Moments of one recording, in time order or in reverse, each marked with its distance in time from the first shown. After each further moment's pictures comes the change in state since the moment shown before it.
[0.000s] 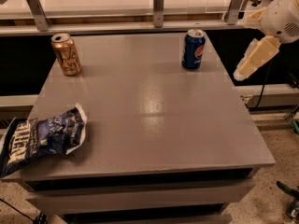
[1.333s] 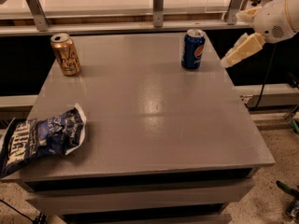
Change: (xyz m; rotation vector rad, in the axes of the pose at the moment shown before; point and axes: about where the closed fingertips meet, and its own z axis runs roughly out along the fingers) arm -0.009 -0.058 0.034 0.092 -0.235 0.055
